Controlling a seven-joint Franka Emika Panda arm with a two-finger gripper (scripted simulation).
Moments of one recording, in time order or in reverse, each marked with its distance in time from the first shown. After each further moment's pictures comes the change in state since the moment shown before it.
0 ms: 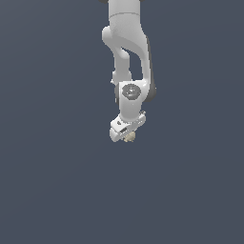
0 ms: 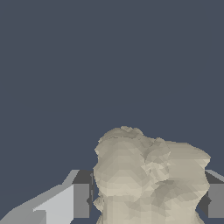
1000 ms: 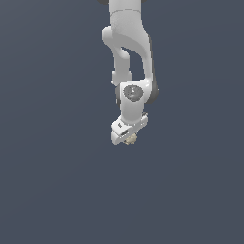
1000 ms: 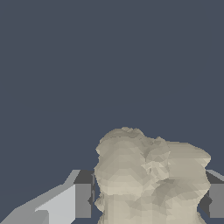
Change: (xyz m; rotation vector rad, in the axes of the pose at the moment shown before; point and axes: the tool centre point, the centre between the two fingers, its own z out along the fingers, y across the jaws) arm 0.020 0.009 -0.013 0.000 0.000 0.000
